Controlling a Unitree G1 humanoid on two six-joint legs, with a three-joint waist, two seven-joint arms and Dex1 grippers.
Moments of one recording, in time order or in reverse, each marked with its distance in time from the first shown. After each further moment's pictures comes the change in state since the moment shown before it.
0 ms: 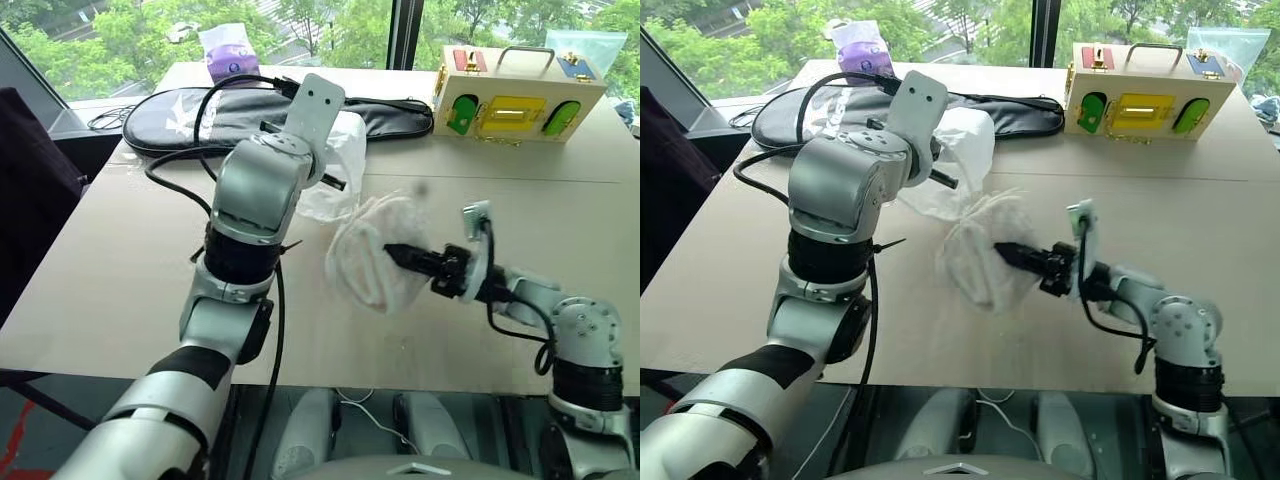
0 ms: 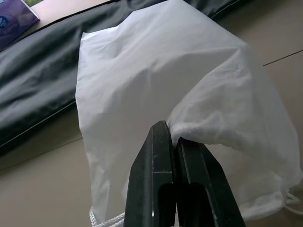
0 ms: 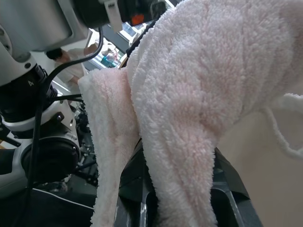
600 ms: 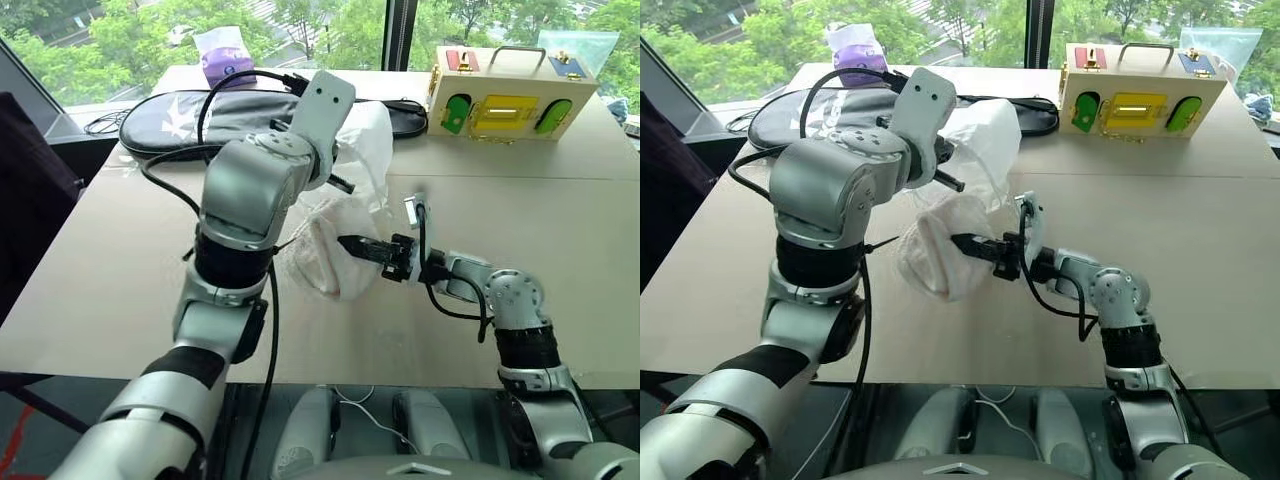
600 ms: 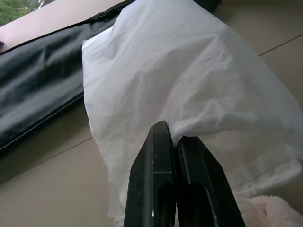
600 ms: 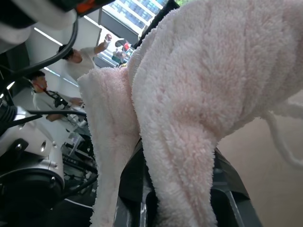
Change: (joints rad) left arm 0.007 0.099 -0.054 -0.114 -0.109 0.036 -0.096; right arm -0.227 0.107 0.129 0.385 -0.142 -0.141 0.069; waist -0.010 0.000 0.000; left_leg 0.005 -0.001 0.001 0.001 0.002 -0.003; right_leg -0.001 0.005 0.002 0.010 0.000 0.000
